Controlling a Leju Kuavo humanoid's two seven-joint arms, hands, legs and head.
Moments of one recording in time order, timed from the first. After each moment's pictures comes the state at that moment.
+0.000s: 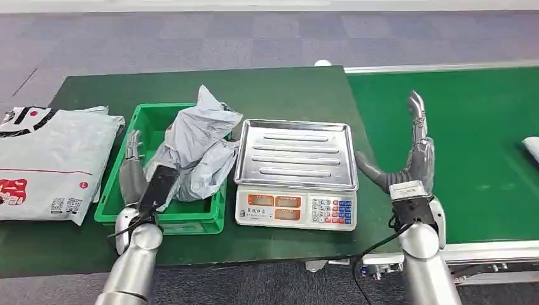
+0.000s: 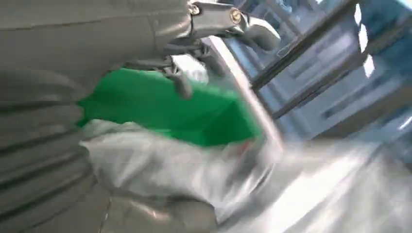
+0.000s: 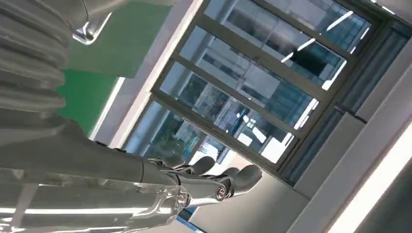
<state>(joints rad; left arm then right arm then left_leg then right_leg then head) -0.31 -0.19 0.12 -1.09 -0.66 0.51 -0.42 -0.23 -0.05 0.11 -1.51 0.41 -0.15 -0.57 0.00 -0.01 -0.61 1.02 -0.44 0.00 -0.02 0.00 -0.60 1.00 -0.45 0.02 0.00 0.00</state>
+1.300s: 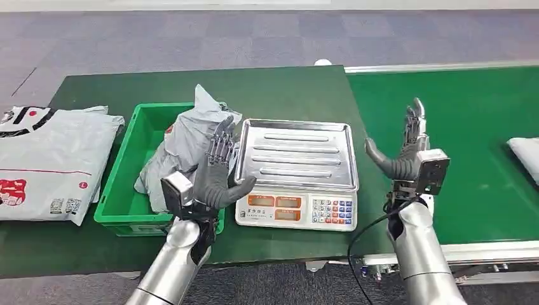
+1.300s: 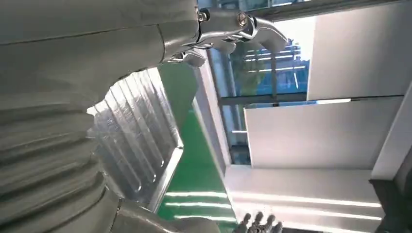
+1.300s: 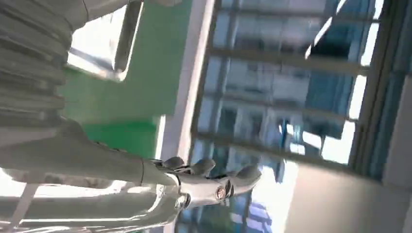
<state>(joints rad) -0.35 -0.25 -0.29 -1.09 0.05 -0.08 -0.69 -0.40 -0.05 0.09 -1.15 0.00 0.04 -0.57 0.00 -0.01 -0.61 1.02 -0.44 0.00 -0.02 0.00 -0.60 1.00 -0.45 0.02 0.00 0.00</state>
